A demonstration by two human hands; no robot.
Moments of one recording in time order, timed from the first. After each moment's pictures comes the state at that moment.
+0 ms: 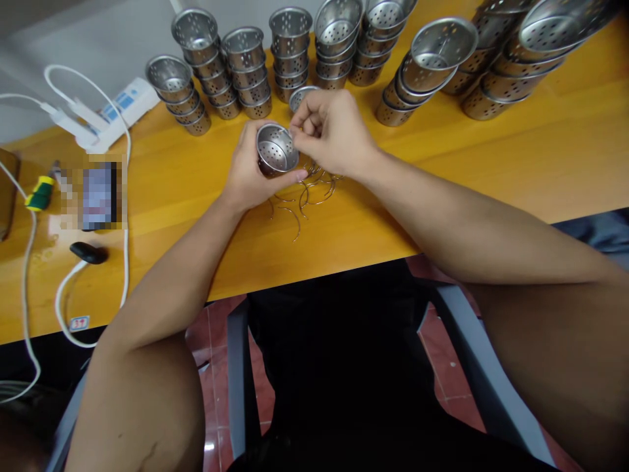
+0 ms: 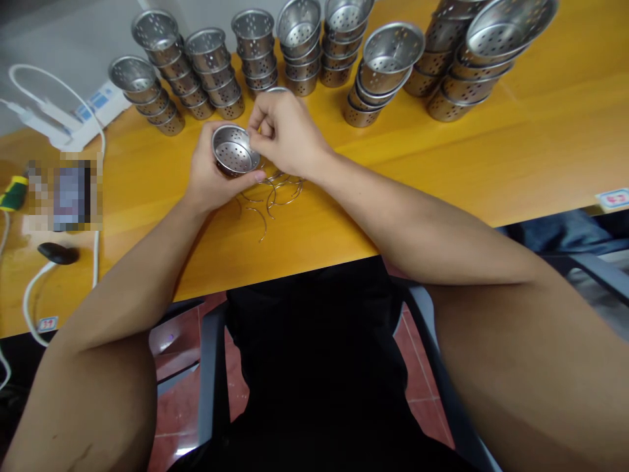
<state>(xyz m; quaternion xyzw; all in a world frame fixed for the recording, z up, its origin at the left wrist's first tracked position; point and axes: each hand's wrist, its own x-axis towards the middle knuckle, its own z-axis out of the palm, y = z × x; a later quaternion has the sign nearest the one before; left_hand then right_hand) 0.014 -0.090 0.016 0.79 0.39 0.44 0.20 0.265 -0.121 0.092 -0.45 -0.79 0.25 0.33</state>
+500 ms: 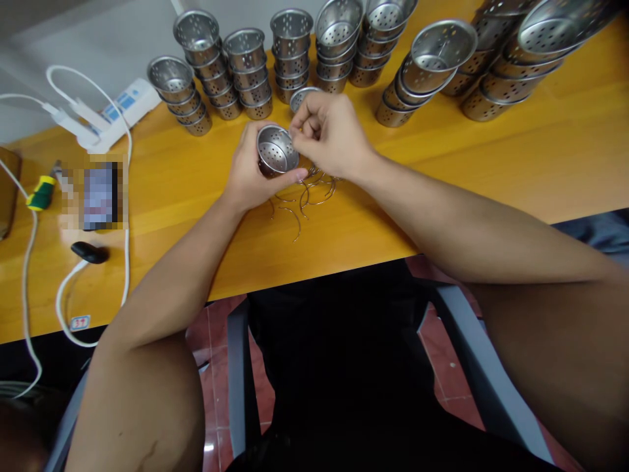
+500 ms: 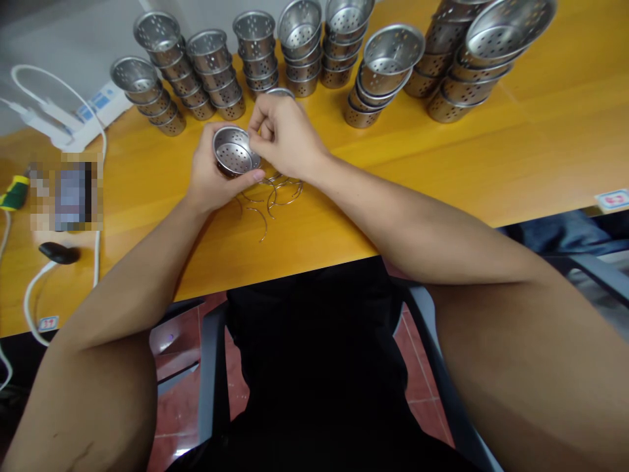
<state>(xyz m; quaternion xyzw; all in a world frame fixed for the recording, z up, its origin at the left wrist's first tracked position) 0.012 -0.096 0.019 0.79 0.38 0.44 0.21 0.261 -0.122 0.088 -0.45 -0.77 0.27 0.35</state>
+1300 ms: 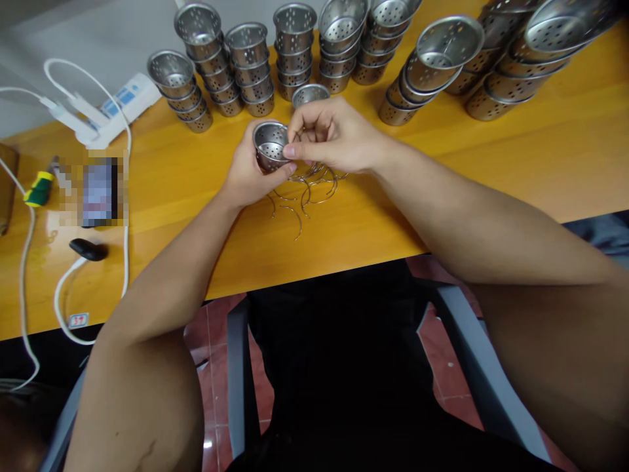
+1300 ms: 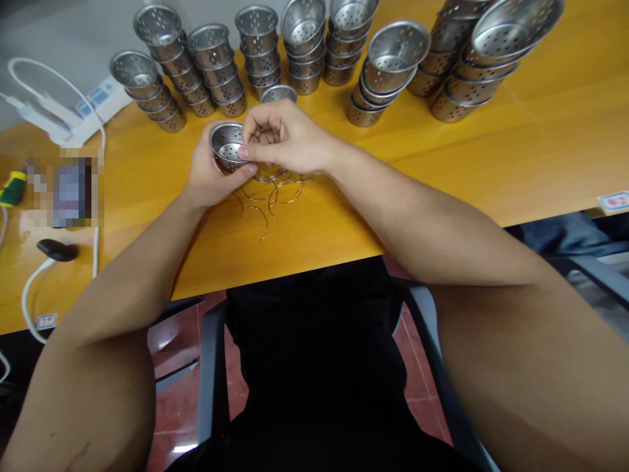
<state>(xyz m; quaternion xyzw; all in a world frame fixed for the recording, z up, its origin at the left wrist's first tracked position) -0.002 -0.065 -0.013 0.82 0.30 0.45 0.20 0.274 -0.117 0.091 -0.23 -0.73 0.53 0.37</state>
